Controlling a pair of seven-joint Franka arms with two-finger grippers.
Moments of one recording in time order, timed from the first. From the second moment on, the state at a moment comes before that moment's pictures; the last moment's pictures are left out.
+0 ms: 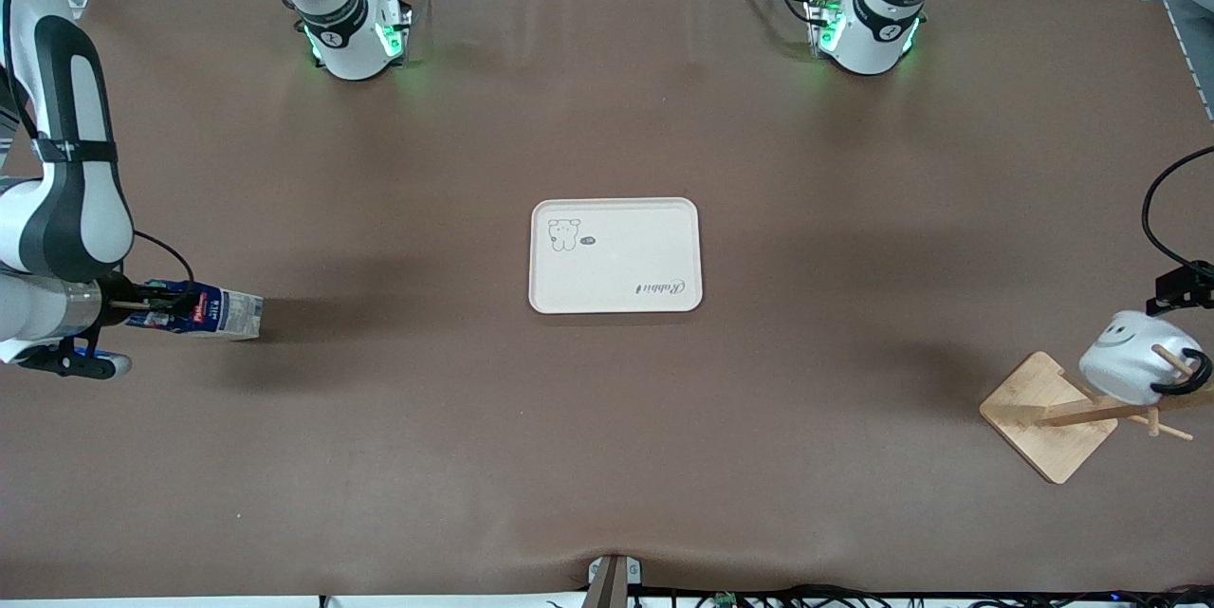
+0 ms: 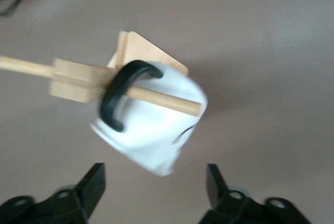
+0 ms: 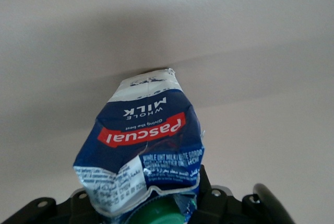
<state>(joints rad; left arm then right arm) 0.71 0.44 -0.63 -1.37 0.24 1.76 0.35 -0.22 0.50 0.04 -1.56 -0.08 1.77 0.01</state>
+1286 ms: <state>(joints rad) 0.70 0.03 -0.73 -1.66 0.07 1.64 0.09 -0.22 0.31 0.05 -1.92 -0.02 1.92 0.16</state>
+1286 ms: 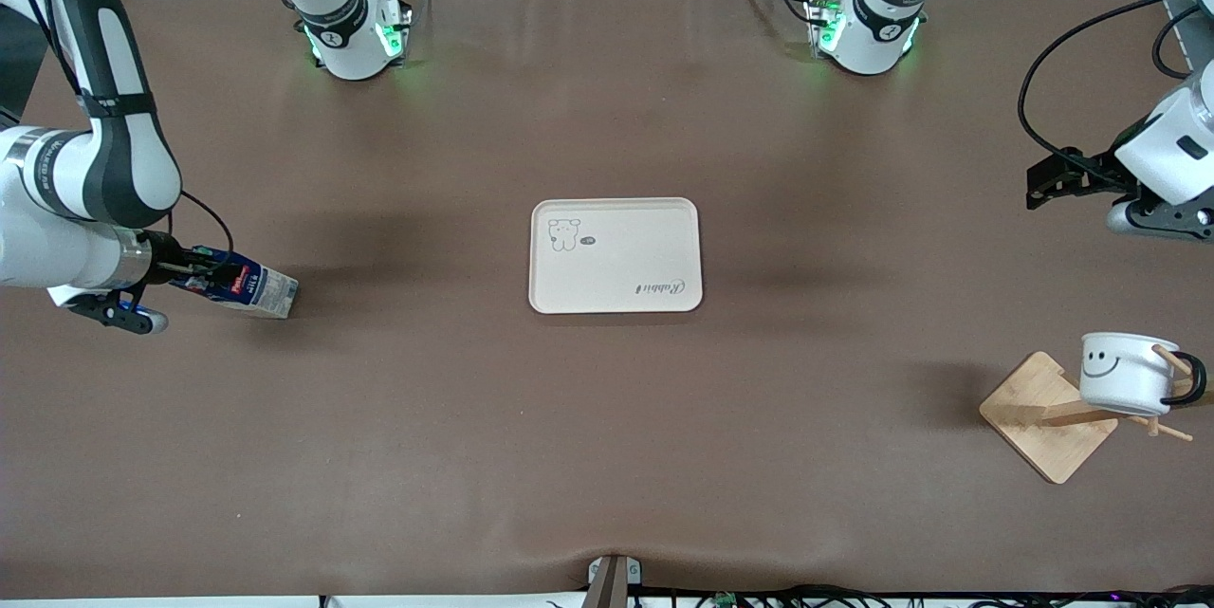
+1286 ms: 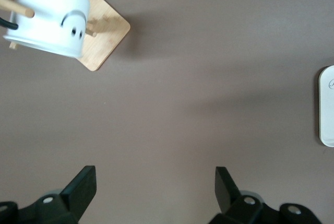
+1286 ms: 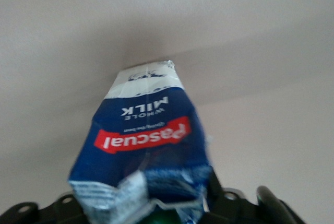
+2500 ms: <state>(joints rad) 0.35 0.03 -0.38 -1.56 0.07 1.60 0.06 -0.15 0.31 0.07 -1.63 -0.02 1.55 0.16</state>
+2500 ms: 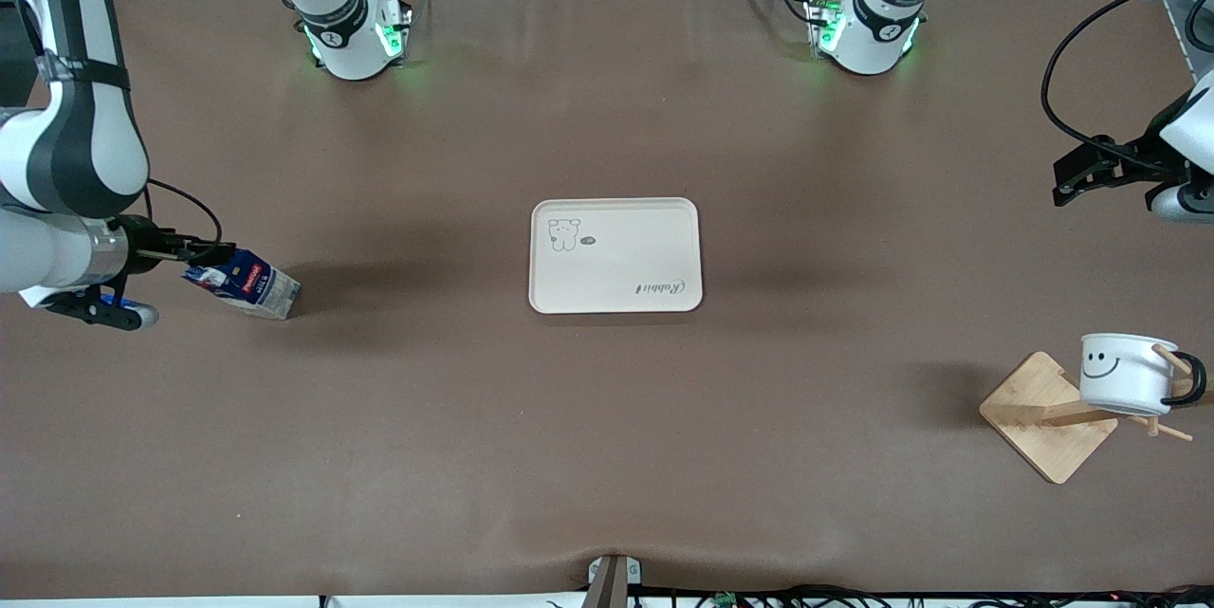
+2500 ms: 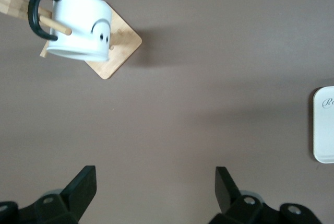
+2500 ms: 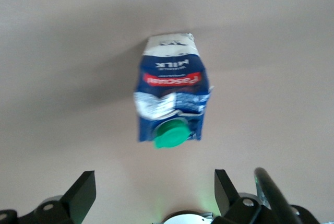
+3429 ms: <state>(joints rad) 0.05 -0.08 -0.11 -1.59 0.07 1.51 0.05 -0.07 0.19 0.07 -1.21 0.06 1.32 0.16</state>
